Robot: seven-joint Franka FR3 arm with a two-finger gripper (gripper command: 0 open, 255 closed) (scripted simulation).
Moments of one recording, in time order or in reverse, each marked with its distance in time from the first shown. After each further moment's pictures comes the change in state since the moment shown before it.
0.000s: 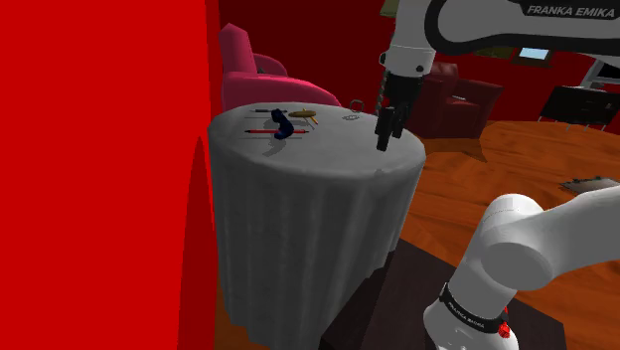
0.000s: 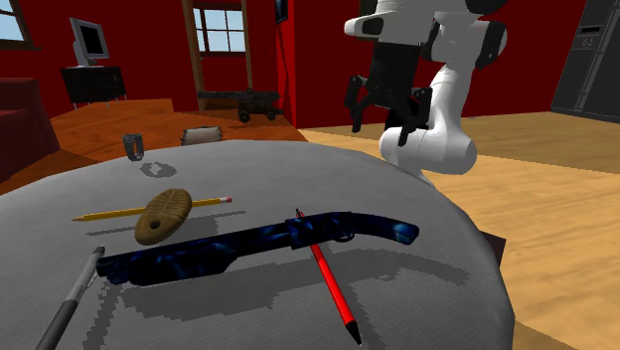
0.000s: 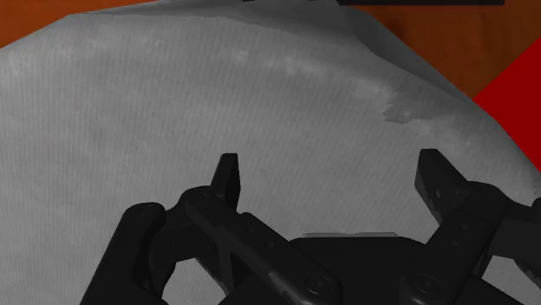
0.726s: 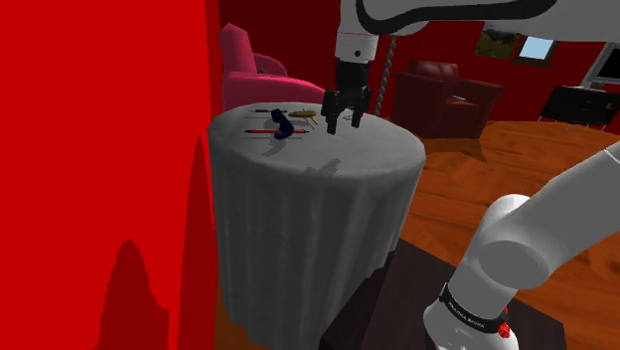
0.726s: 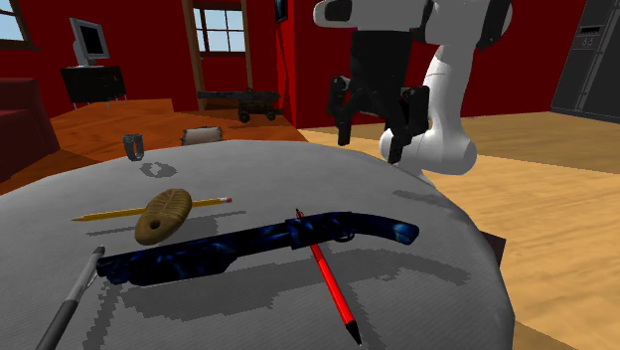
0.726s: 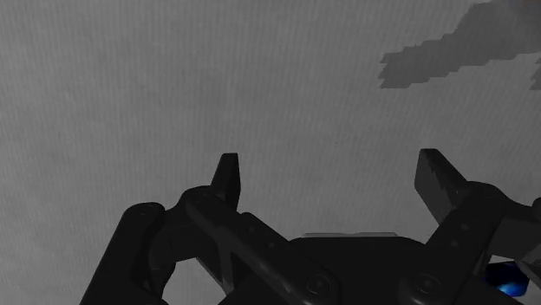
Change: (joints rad) arm -0.038 0.369 0.056 0.284 0.080 0.072 0.207
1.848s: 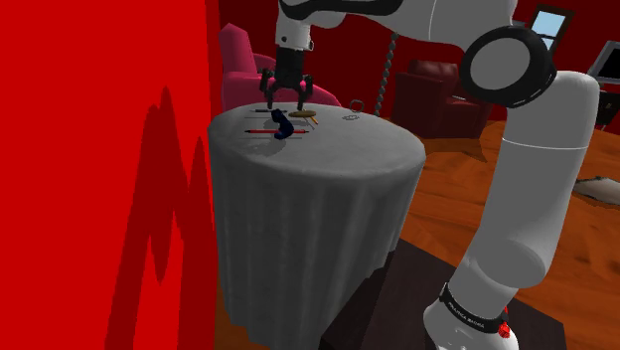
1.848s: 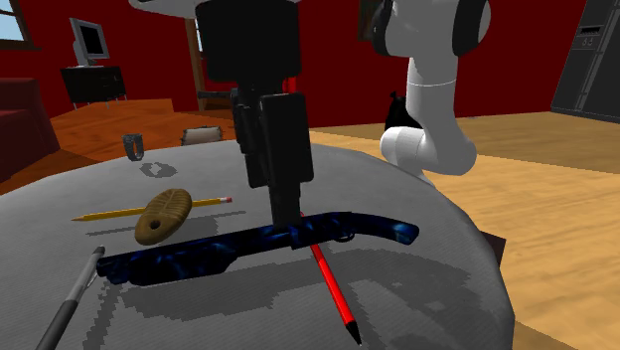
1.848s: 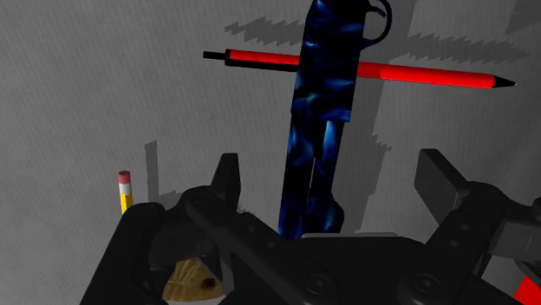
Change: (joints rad) arm -0.036 0.655 0.002 0.733 0.057 -0.075 0.298
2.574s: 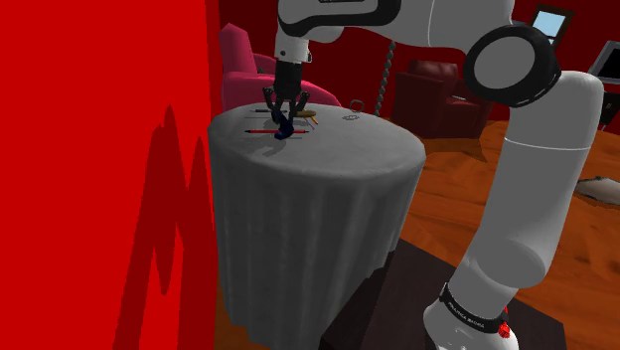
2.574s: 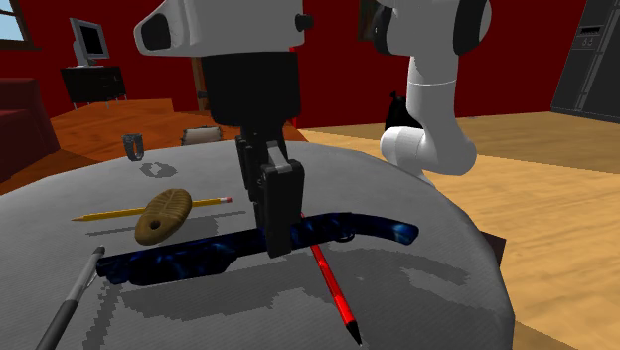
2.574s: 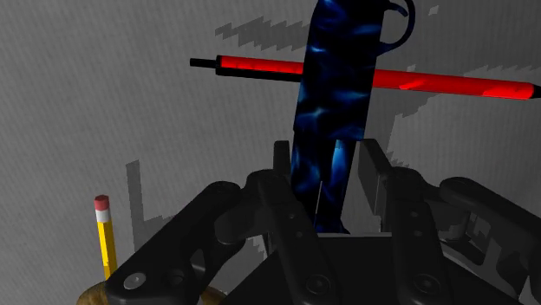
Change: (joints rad) arm -0.001 -0.016 -0.001 -0.105 0.004 0.089 -0.002
